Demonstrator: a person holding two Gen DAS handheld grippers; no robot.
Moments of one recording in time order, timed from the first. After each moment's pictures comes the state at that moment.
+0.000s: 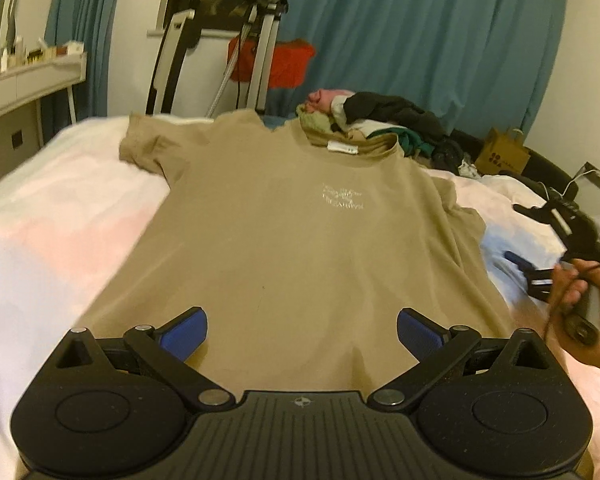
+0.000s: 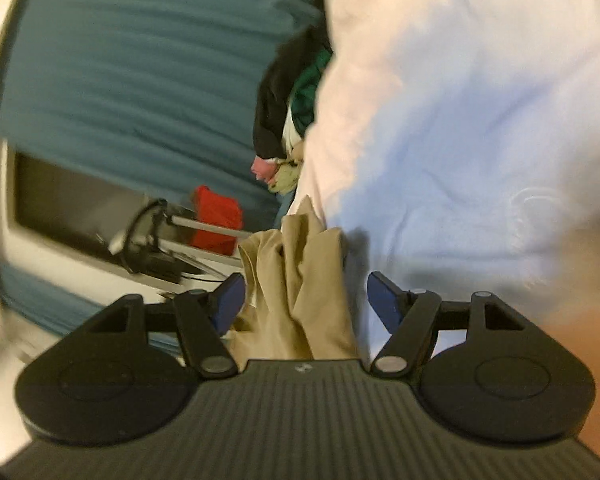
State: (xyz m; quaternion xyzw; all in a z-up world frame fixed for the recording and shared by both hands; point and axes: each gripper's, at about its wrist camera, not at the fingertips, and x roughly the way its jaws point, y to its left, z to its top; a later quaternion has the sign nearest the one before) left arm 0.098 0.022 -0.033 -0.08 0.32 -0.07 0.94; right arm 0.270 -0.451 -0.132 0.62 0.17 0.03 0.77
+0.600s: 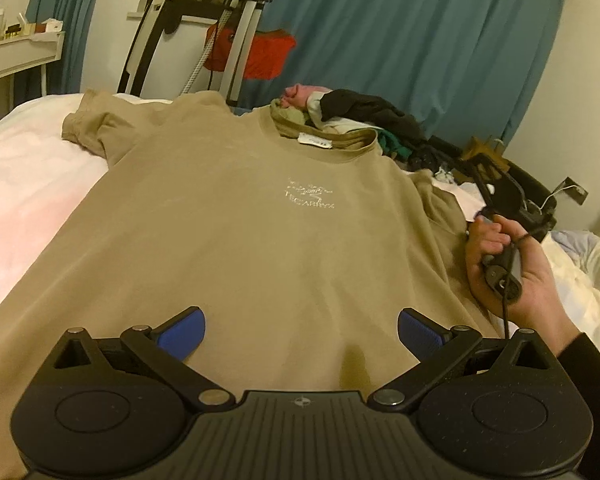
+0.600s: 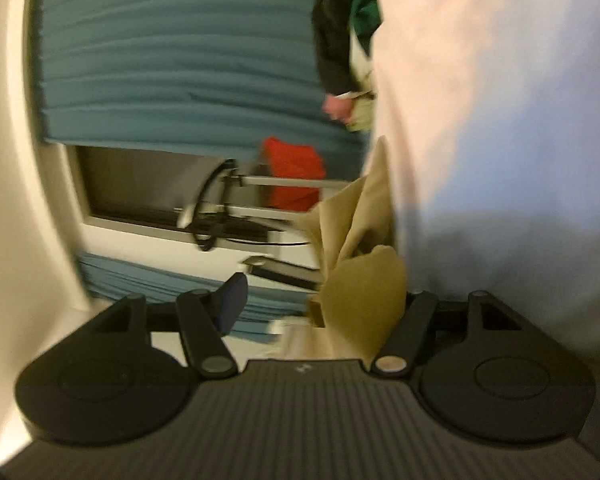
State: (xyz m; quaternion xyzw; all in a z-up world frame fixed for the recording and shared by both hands) left arm 0.145 -0.001 -0.063 -0.12 0.31 -0.11 0.94; right arm 0.413 -0.419 -0.161 0.65 0.15 0.18 0.72
